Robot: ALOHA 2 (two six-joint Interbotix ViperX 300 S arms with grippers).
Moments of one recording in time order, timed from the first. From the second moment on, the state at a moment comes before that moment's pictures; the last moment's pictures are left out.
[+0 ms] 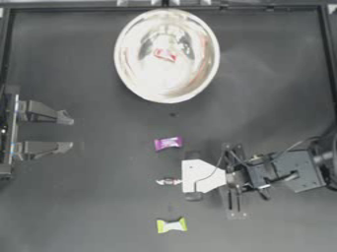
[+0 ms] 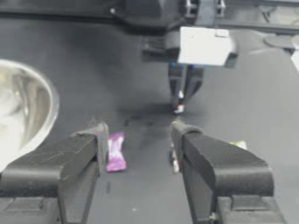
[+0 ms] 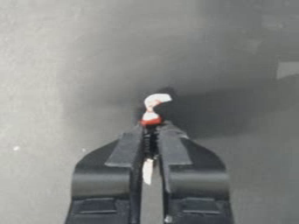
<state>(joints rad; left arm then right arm) 0.07 -0.95 1.19 -0.27 -0.09 0.22 0.15 0.13 0.60 -0.09 0.64 0.29</state>
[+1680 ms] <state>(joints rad) 0.09 -0.88 1.20 -0.28 -0.10 0.22 -0.51 -0.03 0.52 -0.40 0.08 0.27</state>
